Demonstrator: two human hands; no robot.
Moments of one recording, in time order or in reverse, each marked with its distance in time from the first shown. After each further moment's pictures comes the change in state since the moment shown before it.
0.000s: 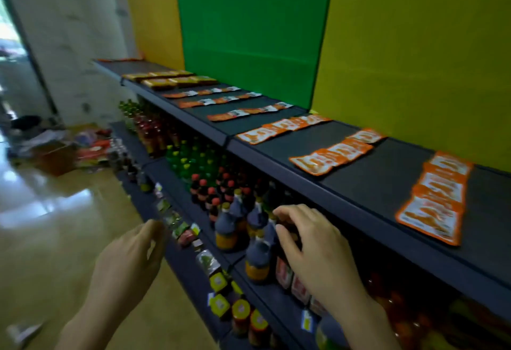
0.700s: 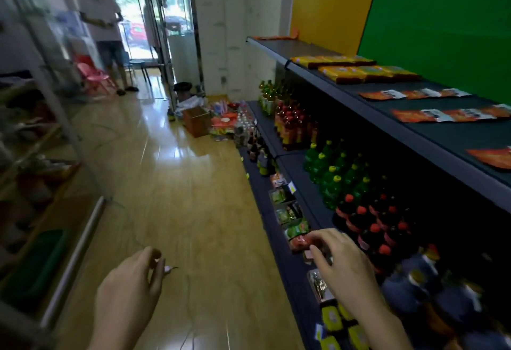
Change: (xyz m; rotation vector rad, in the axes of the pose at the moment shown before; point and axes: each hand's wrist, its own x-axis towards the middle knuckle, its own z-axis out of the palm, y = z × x) left_hand 0.045 -0.330 -0.028 0.202 -0.022 -0.687; right_hand 0.214 -0.162 0.321 0.120 -0.350 -0.165
